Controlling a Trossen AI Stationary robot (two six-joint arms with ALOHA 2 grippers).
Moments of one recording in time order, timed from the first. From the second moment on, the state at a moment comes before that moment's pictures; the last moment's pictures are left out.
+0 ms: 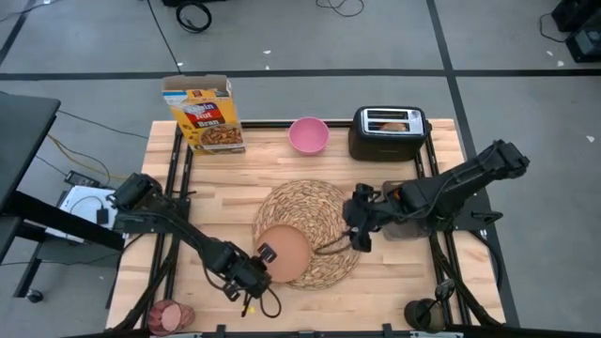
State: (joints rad) left arm -0.63 1.76 1.12 -0.55 -0.16 0.20; right arm 0.32 1.37 1.14 -0.74 0.29 0.40
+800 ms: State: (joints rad) left arm -0.46 1.29 1.28 -0.46 -0.32 -0.64; right arm -0.32 1.82 1.47 -0.59 0.10 -0.31
